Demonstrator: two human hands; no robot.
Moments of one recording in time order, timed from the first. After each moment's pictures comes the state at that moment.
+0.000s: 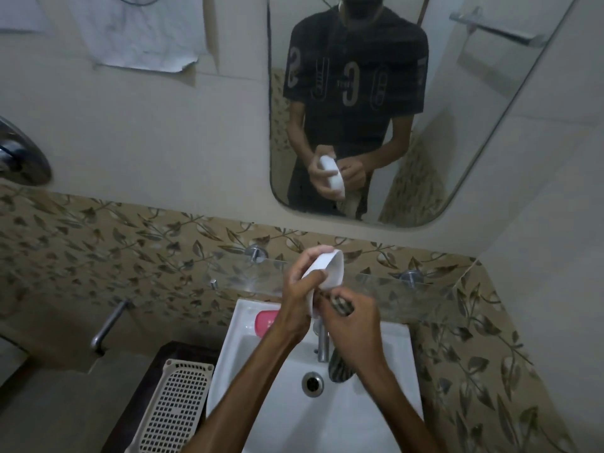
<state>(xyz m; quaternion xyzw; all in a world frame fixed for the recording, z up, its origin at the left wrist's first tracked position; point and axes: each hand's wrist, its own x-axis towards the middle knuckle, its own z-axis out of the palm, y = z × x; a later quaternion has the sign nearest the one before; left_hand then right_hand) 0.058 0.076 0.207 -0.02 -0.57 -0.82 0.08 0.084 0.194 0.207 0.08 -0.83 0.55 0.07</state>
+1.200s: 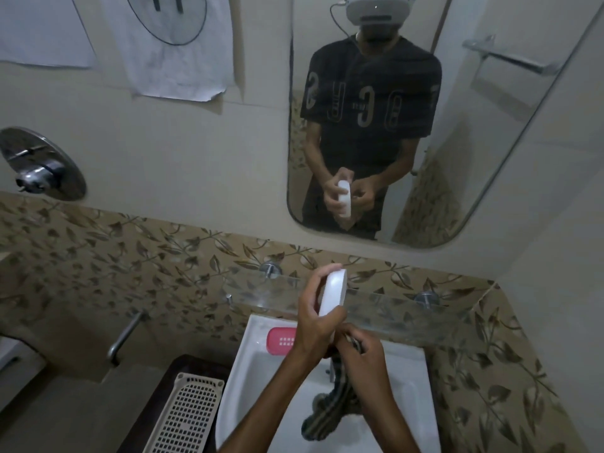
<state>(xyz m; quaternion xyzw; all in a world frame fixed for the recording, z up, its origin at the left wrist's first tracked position) 0.073 0.082 0.212 -0.04 -0.66 -0.72 0.21 0.099 0.187 0.194 -0.02 -0.76 0.65 -0.05</state>
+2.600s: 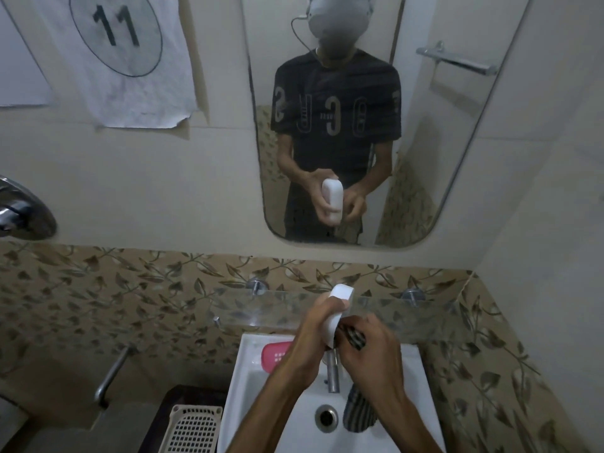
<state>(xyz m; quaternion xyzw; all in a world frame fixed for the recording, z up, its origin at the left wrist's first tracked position) 0.077 0.085 0.232 0.08 -0.57 -0.81 -0.12 0.082 0.213 0.196 0.05 -0.91 0.39 0.13</state>
